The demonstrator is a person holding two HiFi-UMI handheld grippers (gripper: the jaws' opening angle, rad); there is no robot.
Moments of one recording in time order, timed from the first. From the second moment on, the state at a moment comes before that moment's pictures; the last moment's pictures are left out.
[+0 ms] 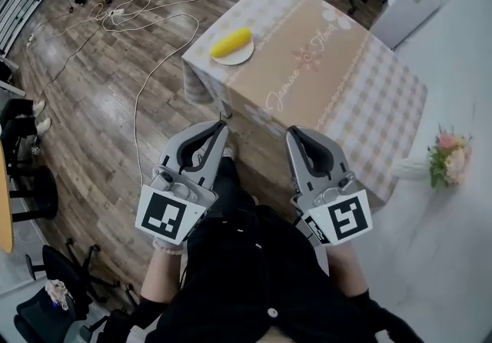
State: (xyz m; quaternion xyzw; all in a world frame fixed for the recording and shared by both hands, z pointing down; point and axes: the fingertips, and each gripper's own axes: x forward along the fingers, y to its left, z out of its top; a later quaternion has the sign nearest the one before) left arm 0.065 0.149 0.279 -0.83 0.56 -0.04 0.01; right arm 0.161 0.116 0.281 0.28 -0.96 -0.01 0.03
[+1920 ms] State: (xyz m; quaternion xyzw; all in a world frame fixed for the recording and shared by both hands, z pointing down) left arm -0.100 -0.090 0.294 -0.89 0.45 -0.04 0.02; right arm -0.006 -0.090 0.285 0.40 -0.92 -0.02 0.07
